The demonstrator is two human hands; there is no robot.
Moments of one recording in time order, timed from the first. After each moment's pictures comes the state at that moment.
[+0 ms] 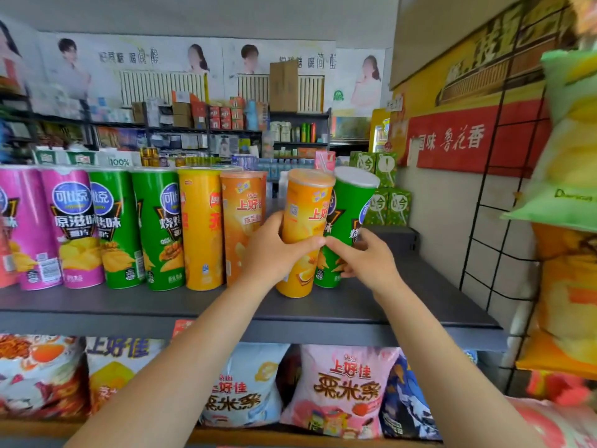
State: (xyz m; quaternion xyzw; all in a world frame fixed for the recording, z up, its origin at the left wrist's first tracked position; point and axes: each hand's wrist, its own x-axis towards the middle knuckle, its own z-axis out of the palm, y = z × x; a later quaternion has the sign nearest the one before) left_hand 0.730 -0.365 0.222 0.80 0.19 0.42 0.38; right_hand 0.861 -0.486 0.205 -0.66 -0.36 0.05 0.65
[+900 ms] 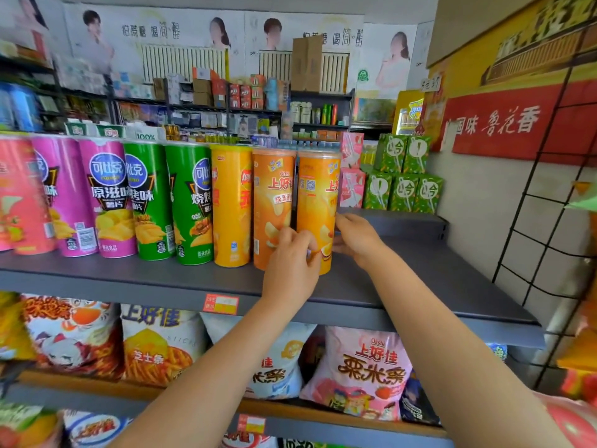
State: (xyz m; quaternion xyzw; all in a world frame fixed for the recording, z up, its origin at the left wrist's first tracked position) left_hand 0.718 -0.356 0.157 0.84 0.20 0.49 0.14; right_hand 0.869 -0.400 0.204 -0.67 -0.34 0.20 0.63
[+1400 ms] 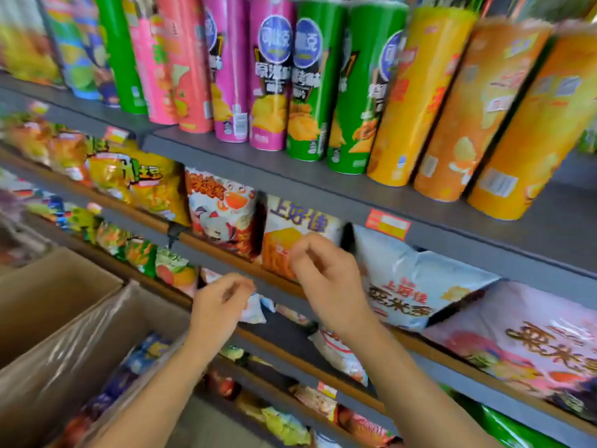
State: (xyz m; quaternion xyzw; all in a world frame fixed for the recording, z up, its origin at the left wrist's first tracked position) left_hand 0.419 -0.289 -0.023 0.66 0.45 0.43 0.41; right_hand 0.582 -0.362 0.068 -0.53 -0.63 0.16 0.54
